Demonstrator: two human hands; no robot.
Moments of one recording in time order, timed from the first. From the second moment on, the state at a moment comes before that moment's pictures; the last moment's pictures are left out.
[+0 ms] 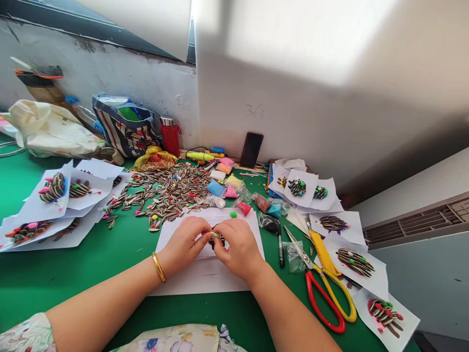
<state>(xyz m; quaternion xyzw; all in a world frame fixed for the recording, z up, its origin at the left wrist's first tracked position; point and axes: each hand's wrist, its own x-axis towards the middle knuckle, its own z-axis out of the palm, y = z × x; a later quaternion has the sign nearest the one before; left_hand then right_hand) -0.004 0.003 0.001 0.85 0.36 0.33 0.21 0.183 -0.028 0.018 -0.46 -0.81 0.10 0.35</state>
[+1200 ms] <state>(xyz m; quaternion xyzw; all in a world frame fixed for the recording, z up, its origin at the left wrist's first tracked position) -0.006 0.004 0.004 0.84 0.35 0.33 0.25 0.188 -0.027 0.017 -0.46 -0.82 0.10 0.31</state>
